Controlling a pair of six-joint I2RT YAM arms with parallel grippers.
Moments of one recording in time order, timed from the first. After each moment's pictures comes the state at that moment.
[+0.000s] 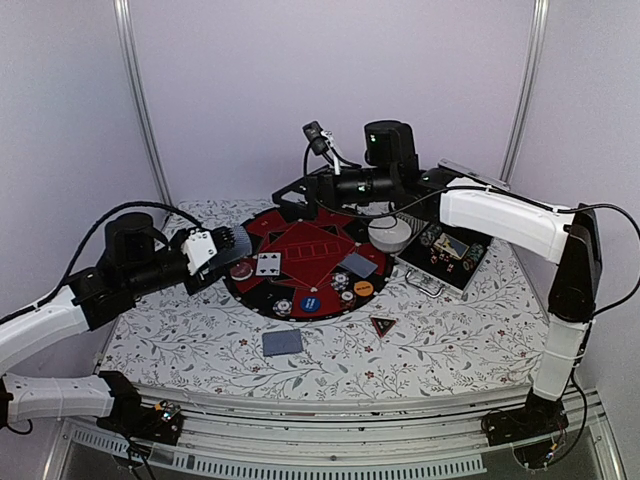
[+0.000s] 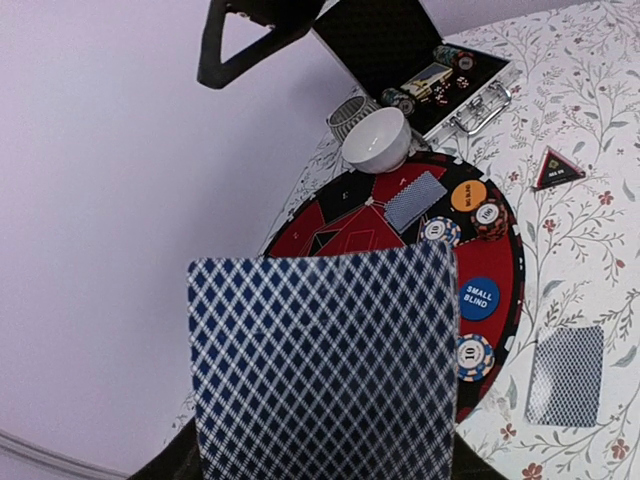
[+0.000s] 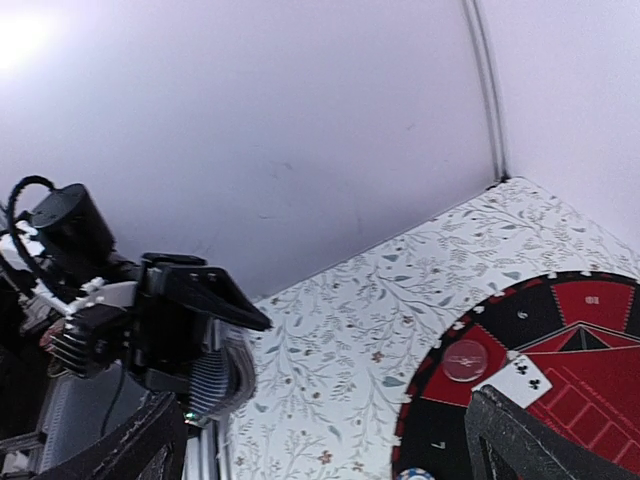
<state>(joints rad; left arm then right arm) -0.63 0.89 0.68 -0.07 0.08 0.73 0.81 1.90 1.74 -0.05 -0.56 0.23</state>
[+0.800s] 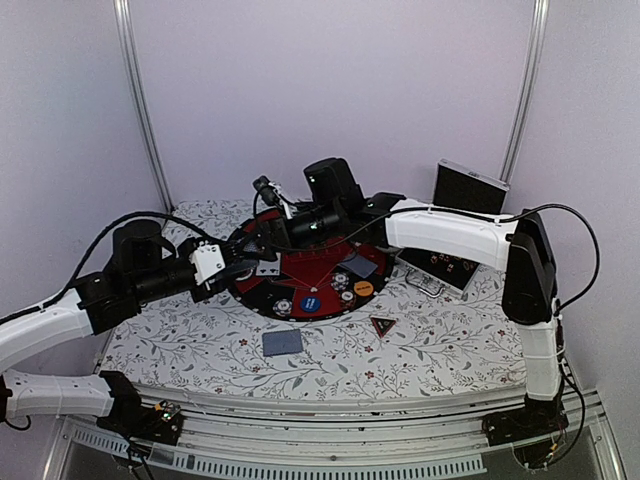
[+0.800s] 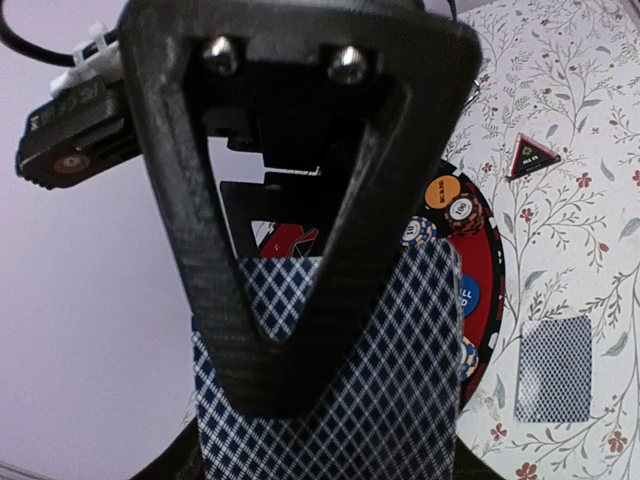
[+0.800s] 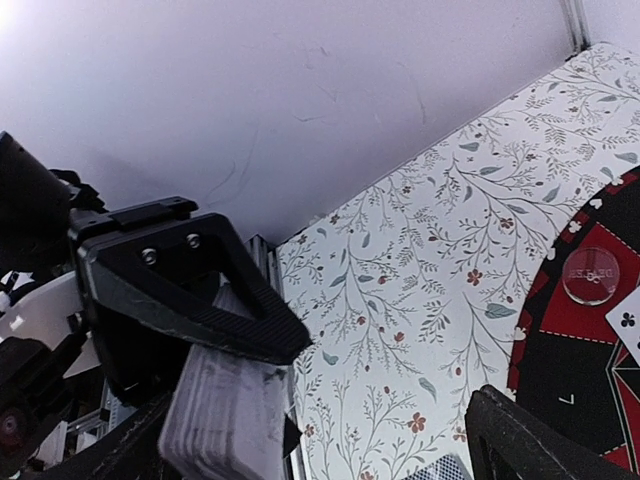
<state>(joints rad) -0.69 0.90 0.64 -0.04 0.09 0.80 0.95 2.13 1.90 -0.17 -0.65 0.37</state>
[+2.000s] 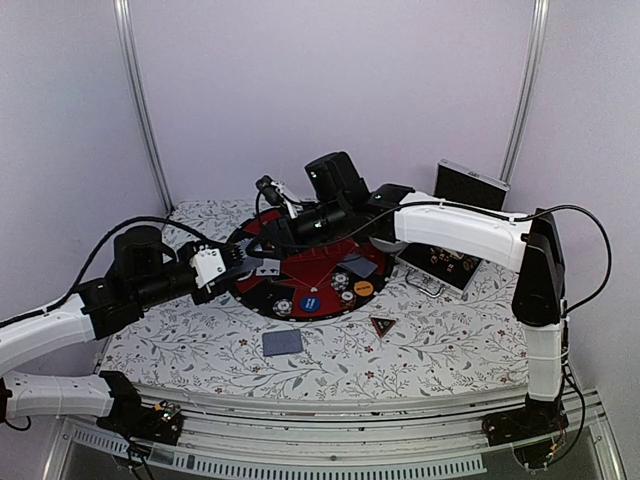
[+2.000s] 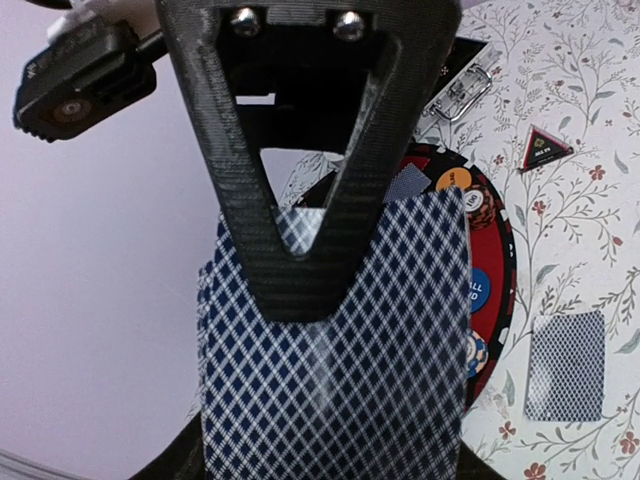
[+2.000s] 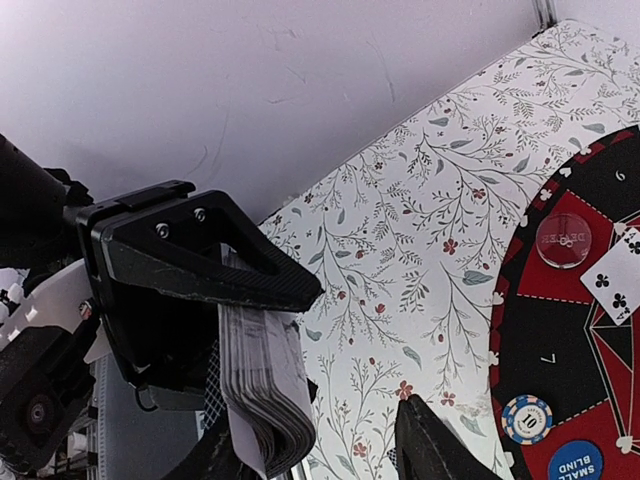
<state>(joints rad) -0.69 0.90 0.59 0.02 0.06 0.80 0.96 2.08 1.92 -0.33 -0.55 0.34</state>
